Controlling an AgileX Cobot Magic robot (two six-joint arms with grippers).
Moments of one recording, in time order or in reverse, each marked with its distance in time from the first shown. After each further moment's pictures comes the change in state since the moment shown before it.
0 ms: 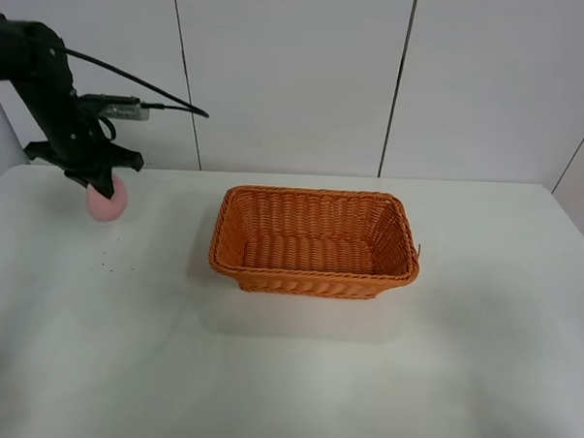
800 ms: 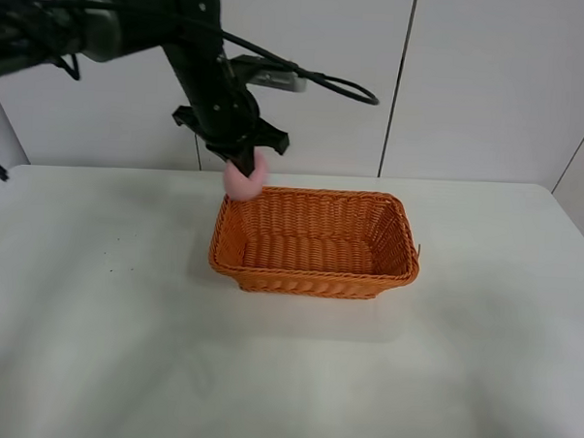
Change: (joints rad) left arm -0.466 0.094 -0.325 -0.052 0.095 -0.049; right arm 0.000 0.000 0.000 0.000 0.000 0.000
